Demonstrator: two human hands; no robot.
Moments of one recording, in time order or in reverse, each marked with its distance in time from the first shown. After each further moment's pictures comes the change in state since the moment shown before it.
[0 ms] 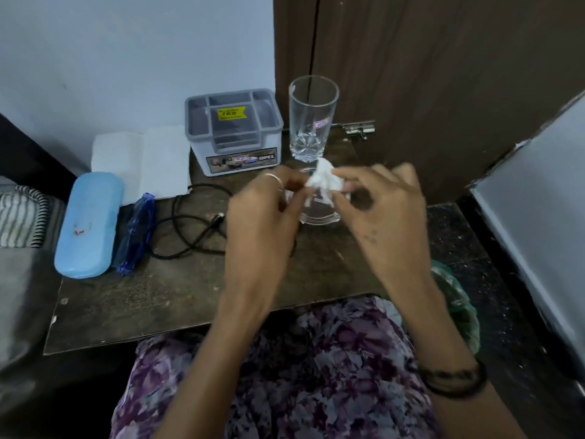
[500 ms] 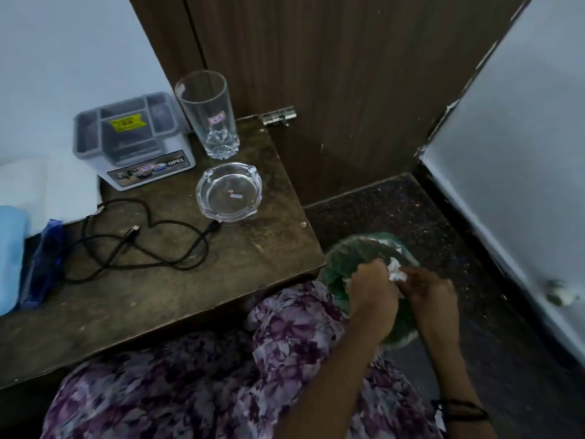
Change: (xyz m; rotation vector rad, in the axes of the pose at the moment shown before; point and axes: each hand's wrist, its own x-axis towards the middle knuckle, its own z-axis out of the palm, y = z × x) left_hand -0.115 0.040 0.242 0.263 -0.777 -0.273; right_hand -0.172 0.217 -0.051 -0.160 -0.132 0.718
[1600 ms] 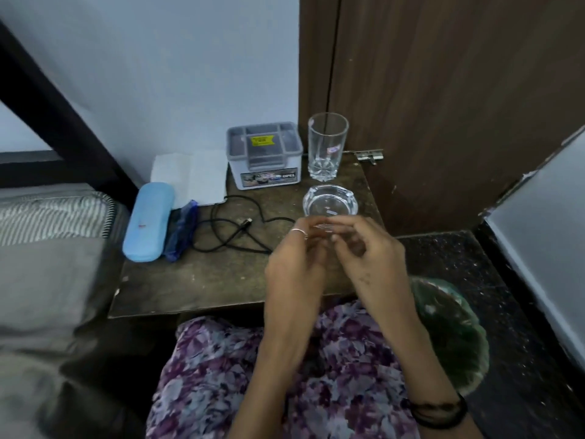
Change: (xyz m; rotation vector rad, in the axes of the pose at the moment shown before) left_hand -0.121 -0.094 -0.198 -0.439 0.670 0.189; right_hand -0.068 -0.264 -0.011 0.393 -0.179 -0.605
